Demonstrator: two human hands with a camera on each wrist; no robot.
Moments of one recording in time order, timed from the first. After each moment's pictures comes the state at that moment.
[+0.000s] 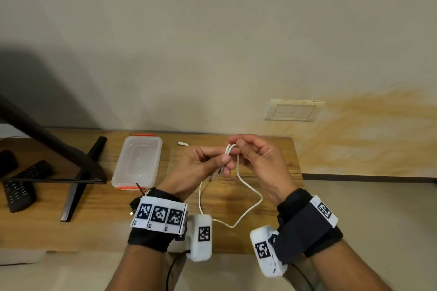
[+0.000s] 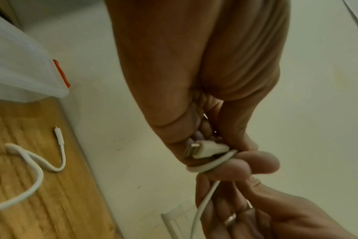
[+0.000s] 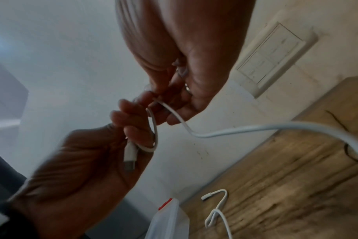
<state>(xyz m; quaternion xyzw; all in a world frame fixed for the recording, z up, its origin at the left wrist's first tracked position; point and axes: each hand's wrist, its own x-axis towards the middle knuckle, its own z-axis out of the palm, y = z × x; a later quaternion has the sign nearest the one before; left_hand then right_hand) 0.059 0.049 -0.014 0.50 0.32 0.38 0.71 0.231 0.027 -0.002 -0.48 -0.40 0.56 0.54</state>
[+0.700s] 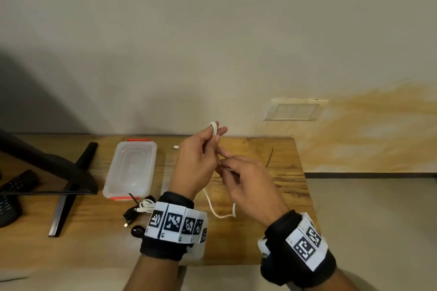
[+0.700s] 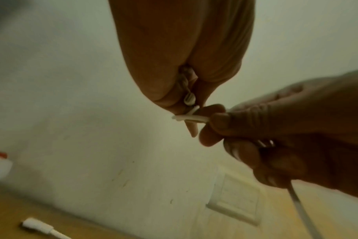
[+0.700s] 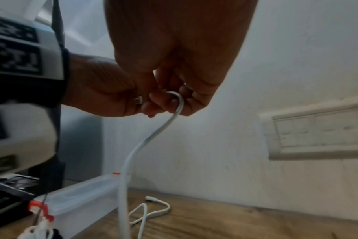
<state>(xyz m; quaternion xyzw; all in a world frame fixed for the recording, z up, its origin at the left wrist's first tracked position) 0.076 0.069 -0.013 0.58 0.47 0.44 0.50 0.209 0.011 -0.017 -0.57 -0.73 0.26 0.28</state>
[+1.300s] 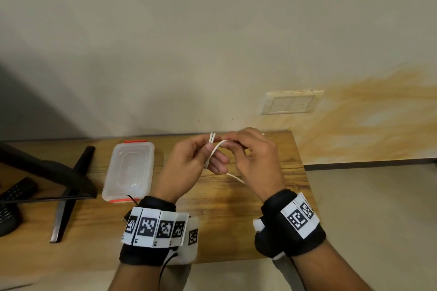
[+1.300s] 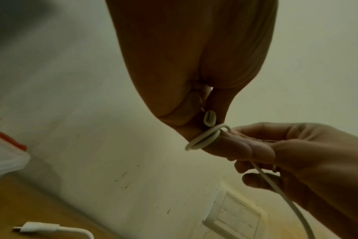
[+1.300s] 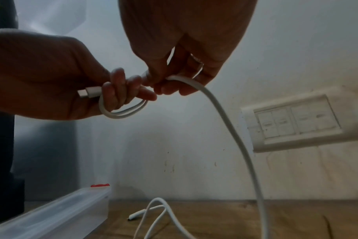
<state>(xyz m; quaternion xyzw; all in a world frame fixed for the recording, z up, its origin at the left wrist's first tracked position) 0.055 0.066 -0.011 0.61 0.41 0.36 0.58 0.219 0.039 -0.028 -0.57 -0.65 0.15 0.47</state>
